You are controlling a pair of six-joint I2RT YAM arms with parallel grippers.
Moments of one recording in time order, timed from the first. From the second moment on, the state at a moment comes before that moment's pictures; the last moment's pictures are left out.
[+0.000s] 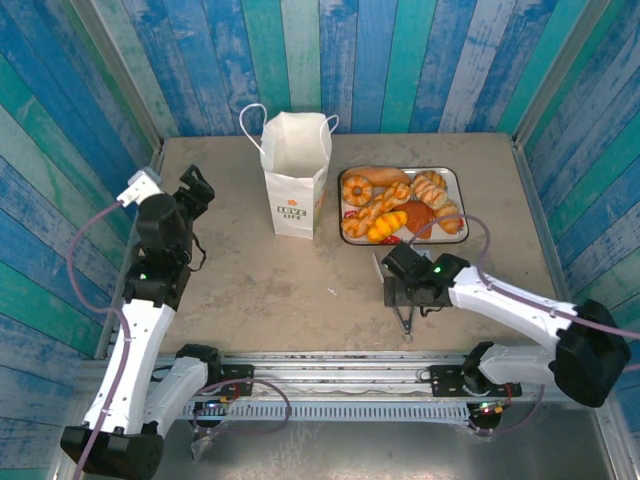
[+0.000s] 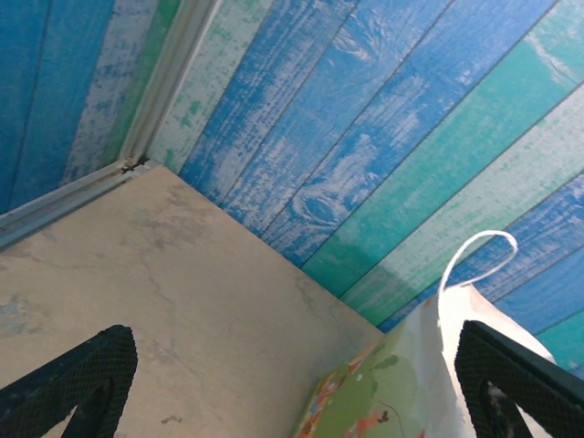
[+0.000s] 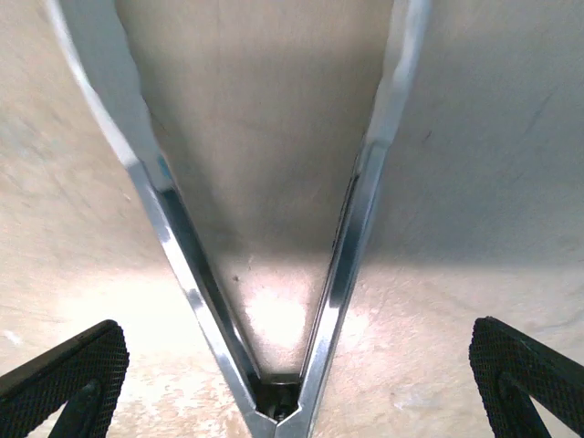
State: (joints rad) left arm -0.13 0.80 0.88 -0.25 -0.35 -0.65; right arm 0.80 1.20 0.77 -0.89 0.27 0.81
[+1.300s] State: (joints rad) left arm -0.13 1.02 0.38 0.41 -0.50 -0.42; right arm 0.55 0.62 0.63 -0.72 1.17 0.67
